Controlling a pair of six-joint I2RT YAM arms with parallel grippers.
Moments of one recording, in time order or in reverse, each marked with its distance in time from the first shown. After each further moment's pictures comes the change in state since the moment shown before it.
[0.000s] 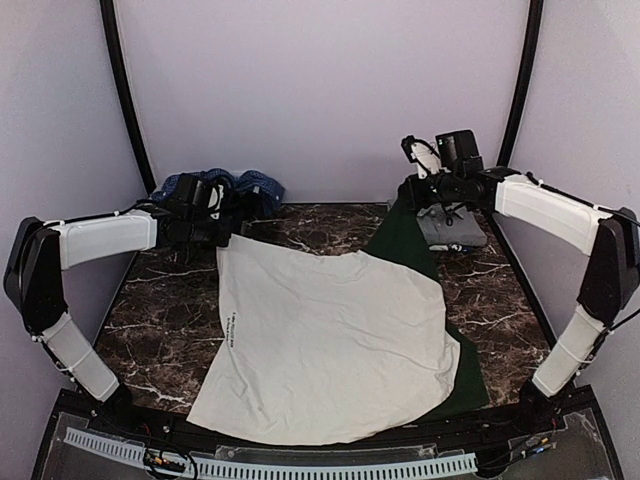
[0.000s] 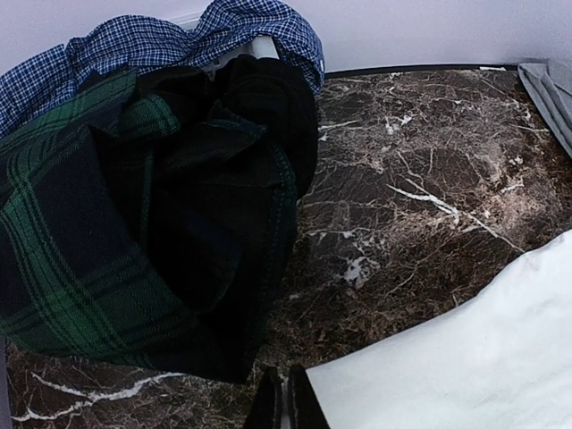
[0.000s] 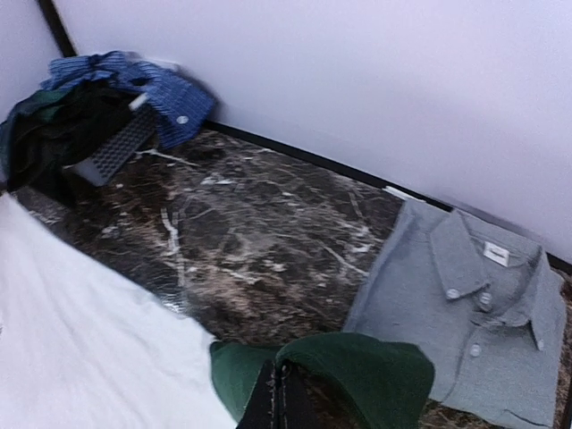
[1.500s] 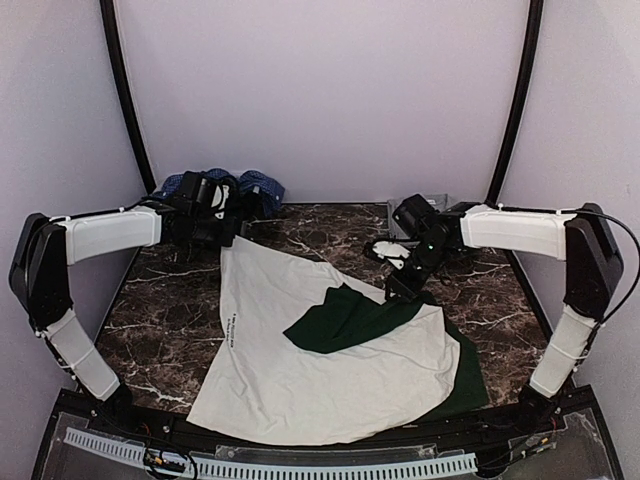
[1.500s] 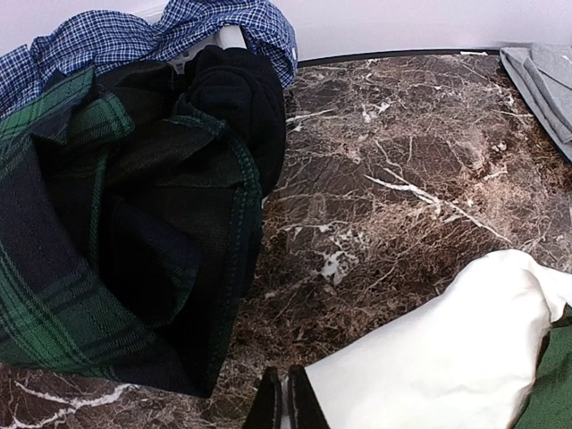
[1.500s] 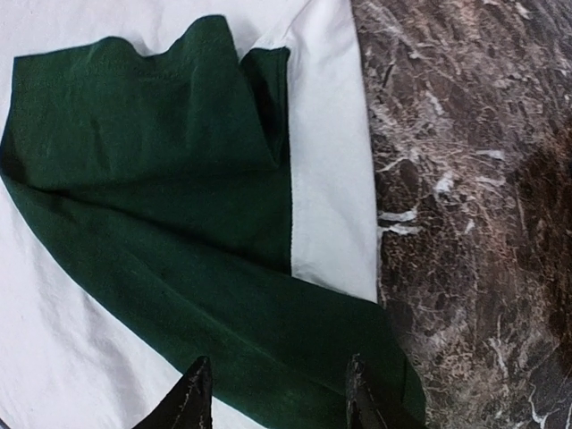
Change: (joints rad) left arm 0.001 0.039 0.042 -0.036 0.063 0.007; right arm 0.204 0.047 -0.171 -0.434 -0.065 -0.318
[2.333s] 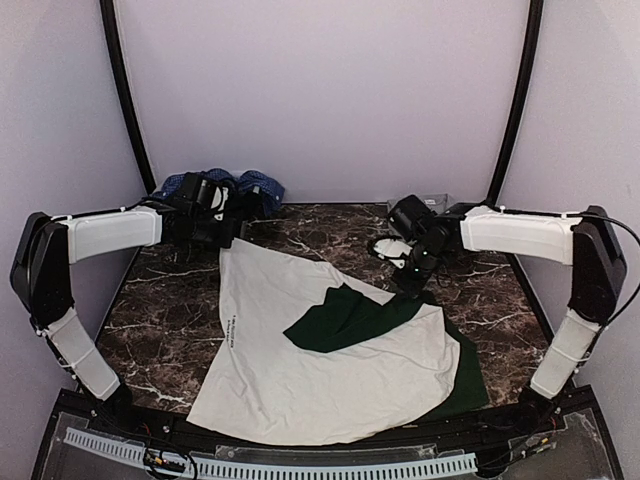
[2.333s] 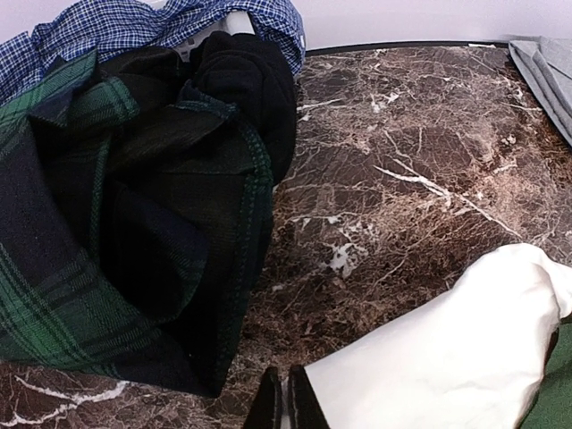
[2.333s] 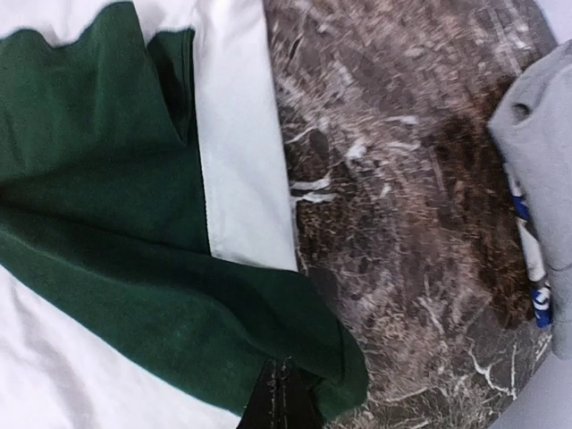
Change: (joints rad) left arm 0.008 0.013 0.005 -0.012 0.004 -0.001; right arm 0.071 0.026 0.004 -0.011 0.287 0.027
